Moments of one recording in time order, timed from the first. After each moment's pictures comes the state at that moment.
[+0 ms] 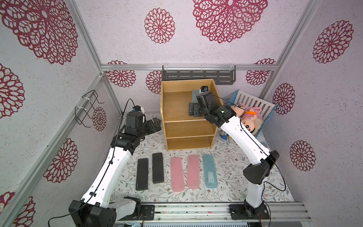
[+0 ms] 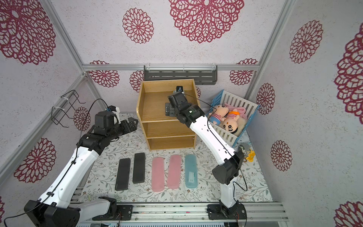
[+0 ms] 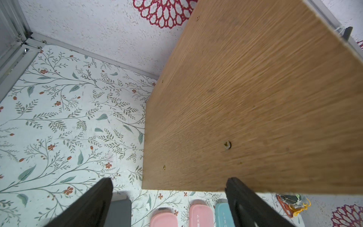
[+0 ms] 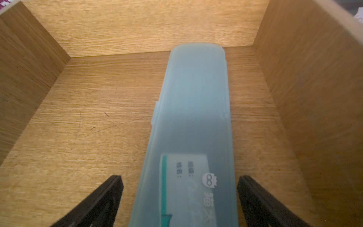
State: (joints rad) left arm -0.22 1.23 1.27 -0.58 0.02 -0.50; right arm 0.64 1.91 2.23 -0.92 0.40 0.37
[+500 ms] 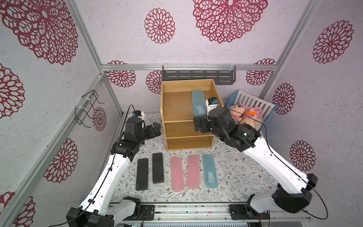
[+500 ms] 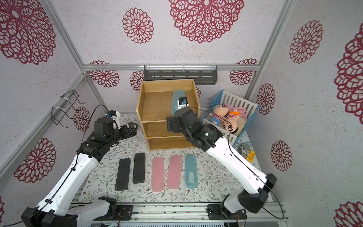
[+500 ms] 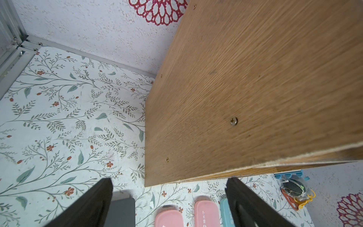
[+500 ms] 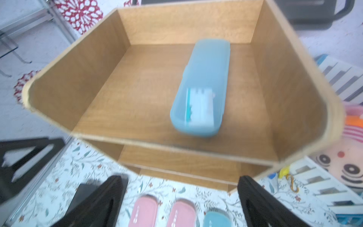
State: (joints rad) left arm -0.22 1.15 1.15 -0.51 0.03 -0.47; right arm 0.82 1.36 1.63 -0.80 0.42 0.39
